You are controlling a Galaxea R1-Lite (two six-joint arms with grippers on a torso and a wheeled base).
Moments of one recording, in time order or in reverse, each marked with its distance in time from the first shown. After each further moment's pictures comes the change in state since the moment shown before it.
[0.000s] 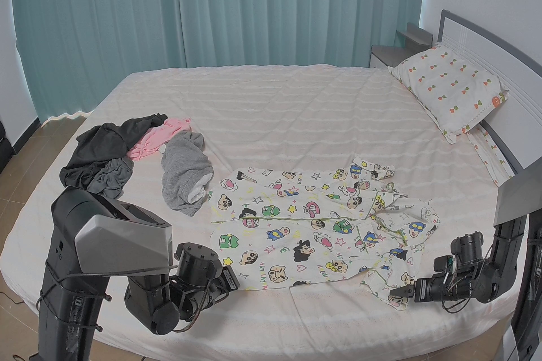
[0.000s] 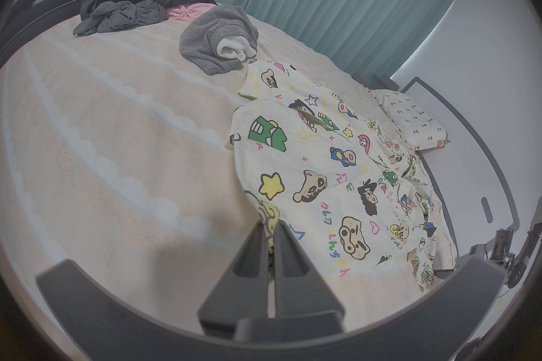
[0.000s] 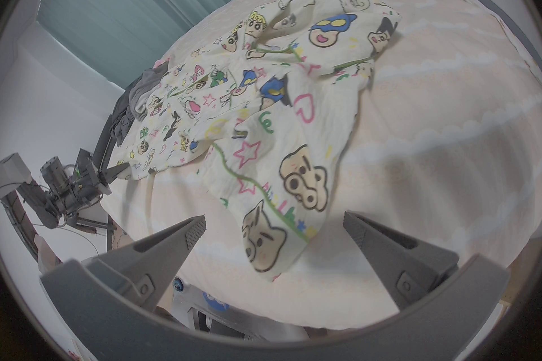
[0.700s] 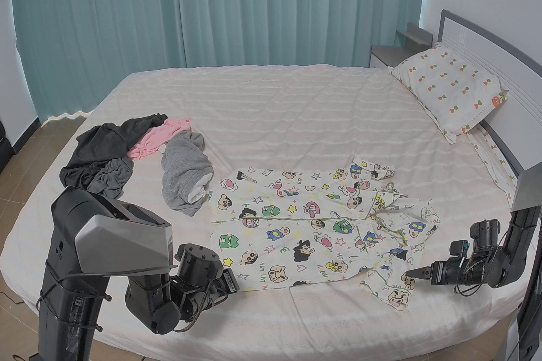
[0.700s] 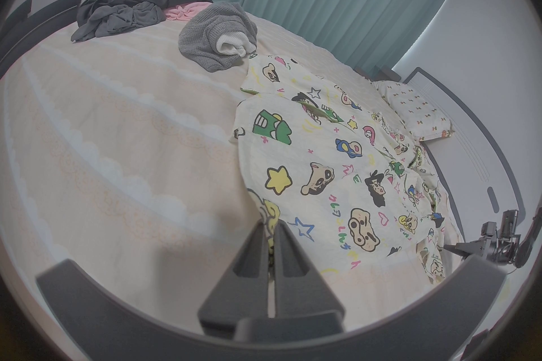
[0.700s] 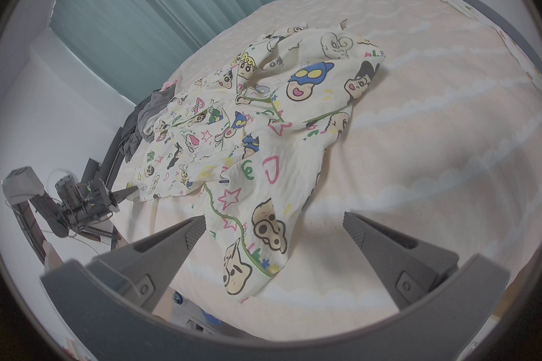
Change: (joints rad) left arm 0.000 0.000 -0.006 0.039 0.002 0.036; right arm -0.190 -0.032 -0.094 0.065 0.136 -0.085
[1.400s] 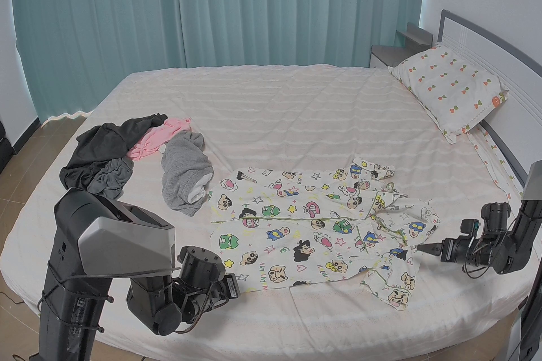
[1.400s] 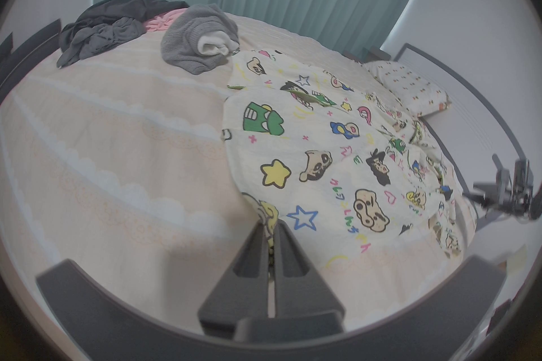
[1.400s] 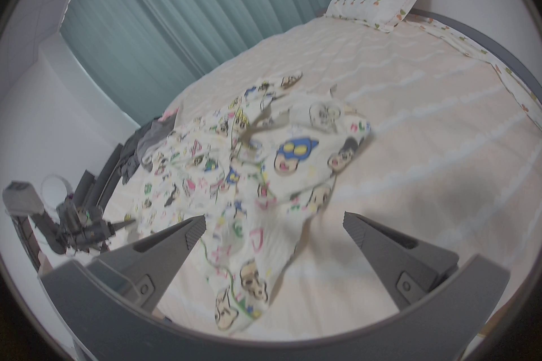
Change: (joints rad) left arm -0.005 0.009 -0.003 0.010 0.005 0.110; right arm -0.068 -0.059 -0.068 0.009 0.015 -0.044
